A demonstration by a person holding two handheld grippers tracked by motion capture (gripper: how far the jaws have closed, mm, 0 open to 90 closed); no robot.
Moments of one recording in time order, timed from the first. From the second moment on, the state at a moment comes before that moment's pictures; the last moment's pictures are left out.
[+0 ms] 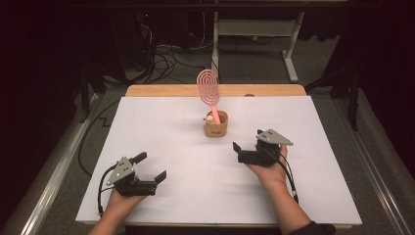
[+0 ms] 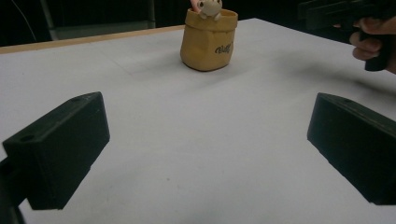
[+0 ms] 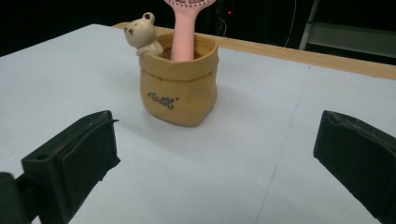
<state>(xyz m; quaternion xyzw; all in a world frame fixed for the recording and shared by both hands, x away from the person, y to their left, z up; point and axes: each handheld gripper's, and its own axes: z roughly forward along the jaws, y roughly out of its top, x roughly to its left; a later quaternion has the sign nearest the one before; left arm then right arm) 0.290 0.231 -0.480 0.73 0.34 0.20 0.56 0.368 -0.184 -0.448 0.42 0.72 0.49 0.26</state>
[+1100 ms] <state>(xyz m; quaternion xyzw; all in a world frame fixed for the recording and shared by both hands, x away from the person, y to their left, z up) 0.289 0.242 -0.479 0.71 0.37 0.20 0.57 0.282 -0.273 -0.467 0.42 0.70 0.51 0.28</state>
